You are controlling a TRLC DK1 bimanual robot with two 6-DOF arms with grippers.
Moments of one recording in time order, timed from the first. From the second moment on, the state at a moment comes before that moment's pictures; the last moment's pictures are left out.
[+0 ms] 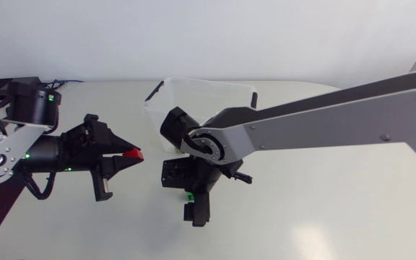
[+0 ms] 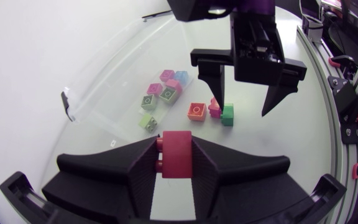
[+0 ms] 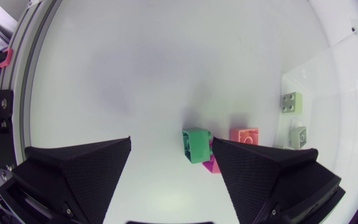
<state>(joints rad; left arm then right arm) -0.16 1.23 0.67 -0.25 0.56 0.97 0.88 1.97 1.30 -0.64 -0.08 -0.70</state>
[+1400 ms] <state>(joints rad) -0.36 1.87 1.25 0.19 0.29 0.52 0.58 1.69 1.44 -0.81 -0.16 -0.72</state>
